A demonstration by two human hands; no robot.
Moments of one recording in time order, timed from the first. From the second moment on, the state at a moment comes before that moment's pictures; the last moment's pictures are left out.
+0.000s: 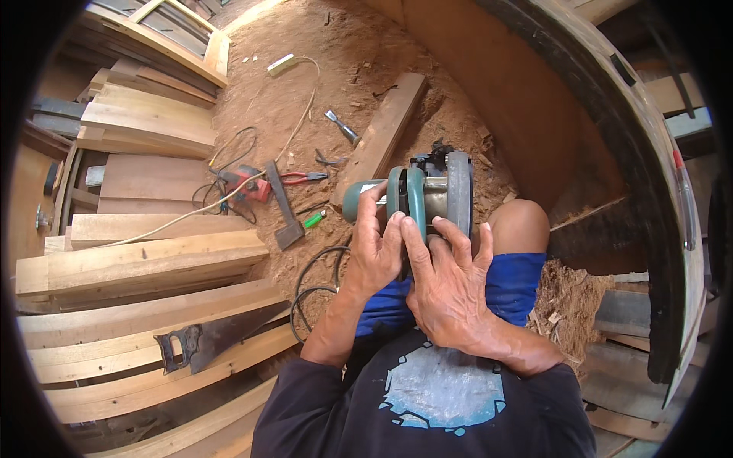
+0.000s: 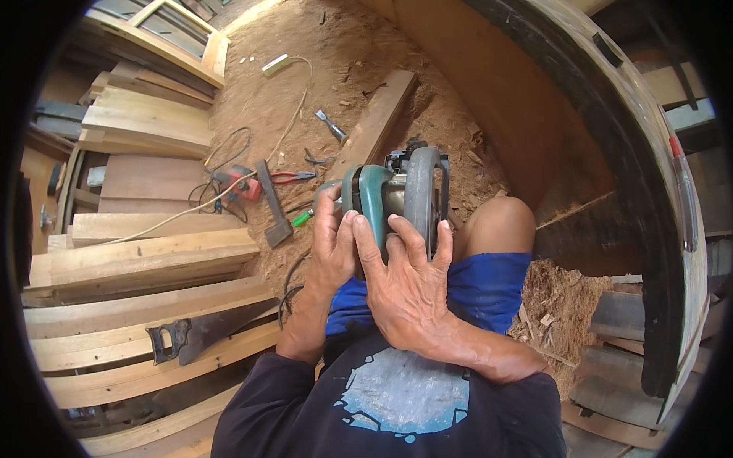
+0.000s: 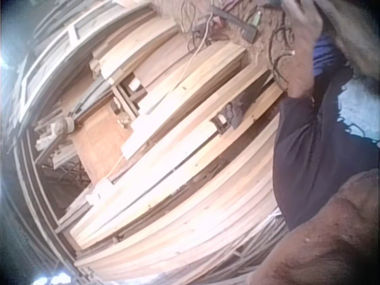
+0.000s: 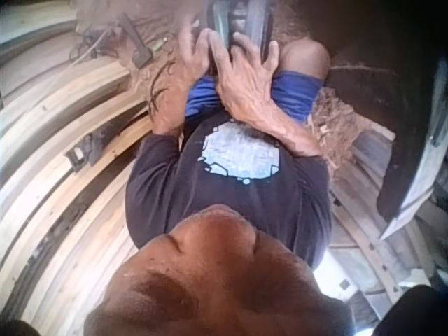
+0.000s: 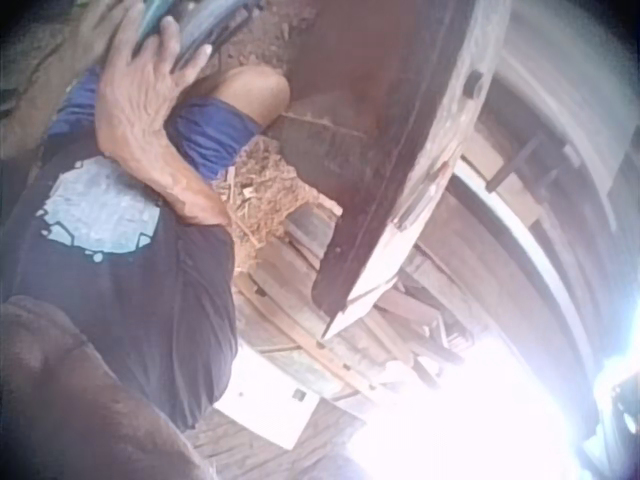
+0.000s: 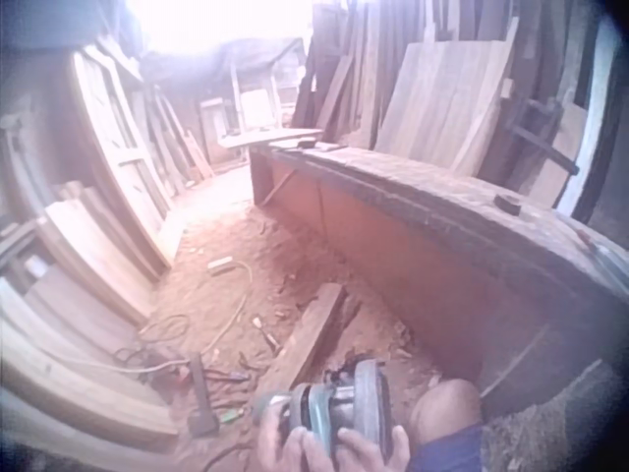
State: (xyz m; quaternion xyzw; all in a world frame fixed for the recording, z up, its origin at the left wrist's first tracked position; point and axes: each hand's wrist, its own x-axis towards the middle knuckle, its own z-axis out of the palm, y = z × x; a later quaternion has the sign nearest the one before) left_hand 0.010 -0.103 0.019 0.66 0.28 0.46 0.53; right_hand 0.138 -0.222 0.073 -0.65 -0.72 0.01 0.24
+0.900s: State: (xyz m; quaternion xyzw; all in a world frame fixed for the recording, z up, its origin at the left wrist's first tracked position) left_hand -0.033 -0.112 0.022 0.61 0.24 0.46 0.60; right_hand 0.212 -0.090 0.142 -0.41 -0.84 0.30 0.19
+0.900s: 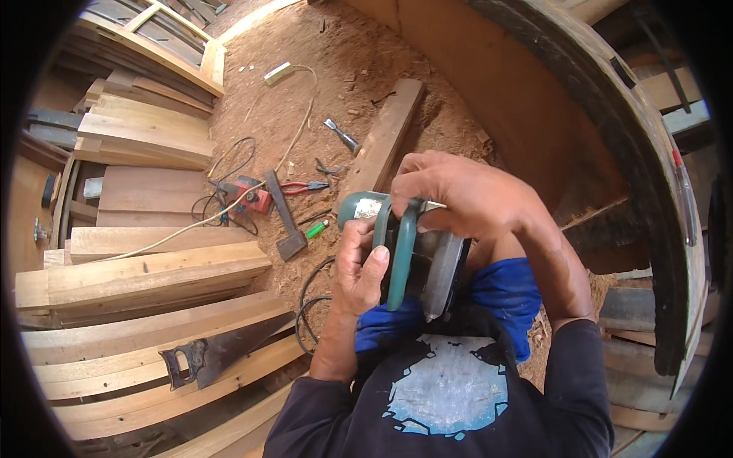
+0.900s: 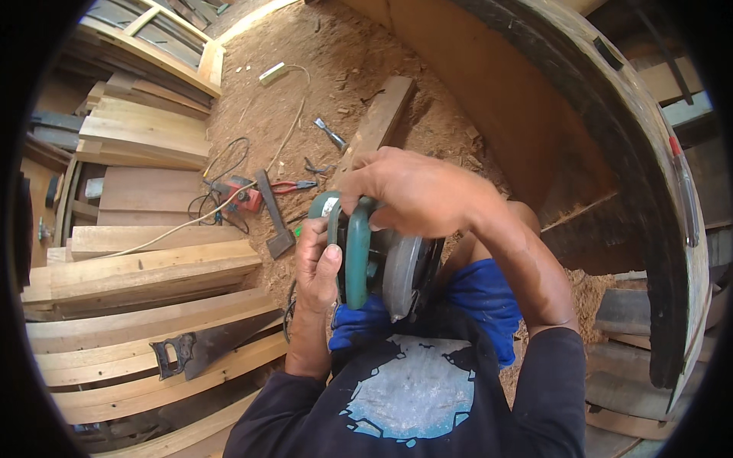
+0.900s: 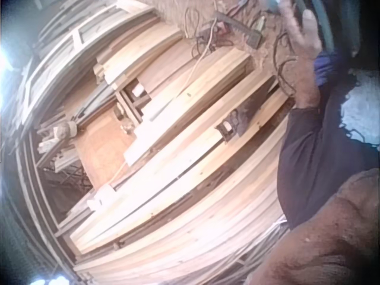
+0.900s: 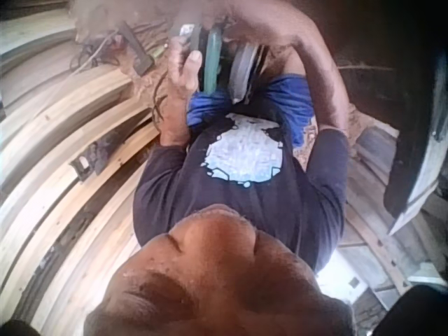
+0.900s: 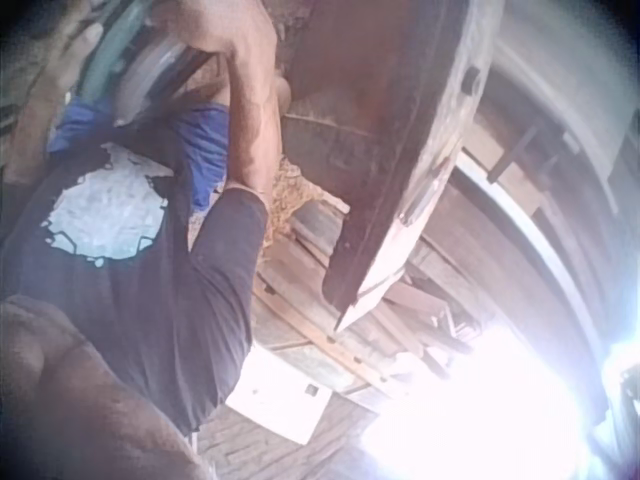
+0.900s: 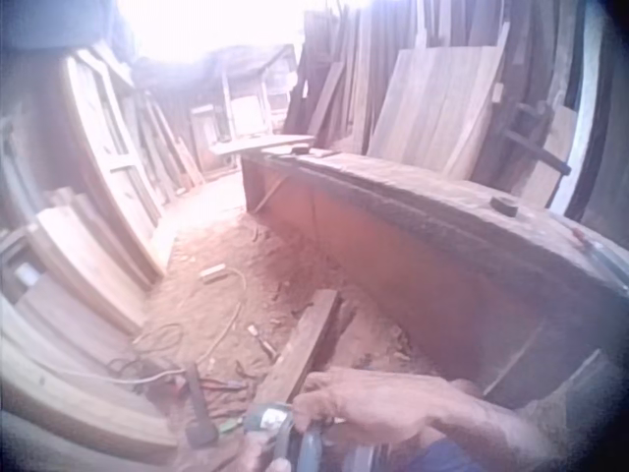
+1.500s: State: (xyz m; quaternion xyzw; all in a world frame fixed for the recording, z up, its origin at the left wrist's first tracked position) left_hand -0.078 -0.090 0.014 0.70 0.24 0.39 0.55; right_hand 0.210 -0.054 0.131 -0.33 -0.84 0.41 0.14
